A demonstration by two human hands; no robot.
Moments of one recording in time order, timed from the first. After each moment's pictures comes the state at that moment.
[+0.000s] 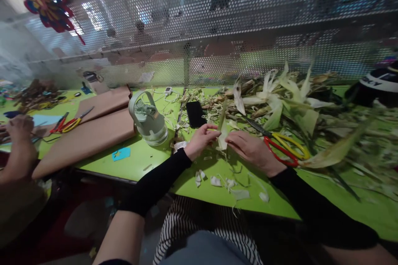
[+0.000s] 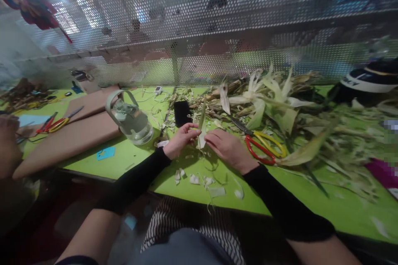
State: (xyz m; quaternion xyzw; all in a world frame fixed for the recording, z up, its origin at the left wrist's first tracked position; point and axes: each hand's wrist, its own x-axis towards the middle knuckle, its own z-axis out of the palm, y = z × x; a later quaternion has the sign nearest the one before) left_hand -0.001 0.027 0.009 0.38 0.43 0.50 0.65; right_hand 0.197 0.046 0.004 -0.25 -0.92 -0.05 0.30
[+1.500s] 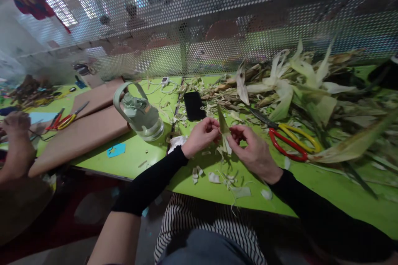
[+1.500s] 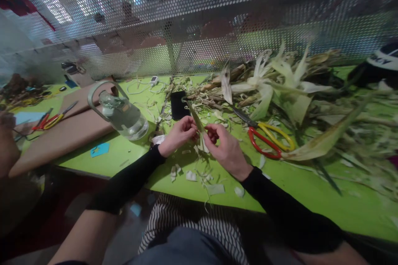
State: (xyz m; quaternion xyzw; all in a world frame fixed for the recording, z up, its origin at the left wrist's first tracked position) left_hand 0.003 0.022 0.012 0.48 0.45 0.46 0.60; right_hand 0.175 0.012 0.002 -0.46 -0.75 0.23 0.42
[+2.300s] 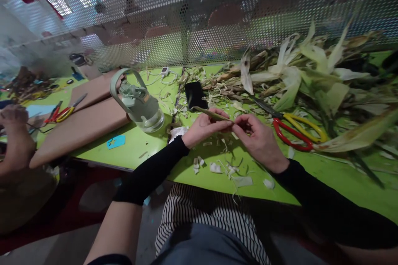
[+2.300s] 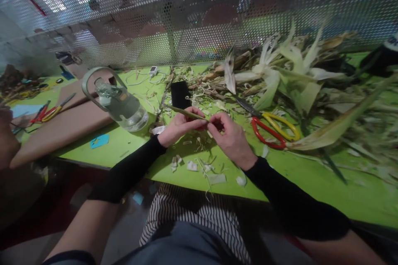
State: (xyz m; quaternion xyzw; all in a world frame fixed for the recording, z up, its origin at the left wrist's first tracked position) left_hand 0.000 0.020 0.018 0.47 0.39 0.46 0.65; right_hand 0.176 0.012 0.004 -0.48 -0.72 0.28 0.41
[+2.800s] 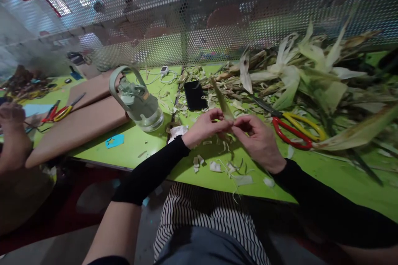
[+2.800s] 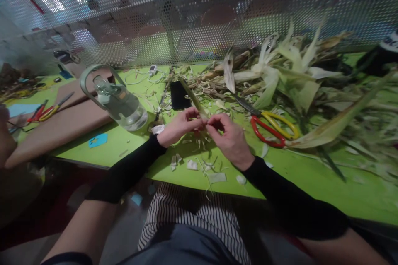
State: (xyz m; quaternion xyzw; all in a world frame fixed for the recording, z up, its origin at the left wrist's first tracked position) left_hand 0.000 0.020 0.016 0.49 0.40 0.44 0.64; right_hand 0.175 0.010 -0.007 -0.41 -0.72 0.29 0.47
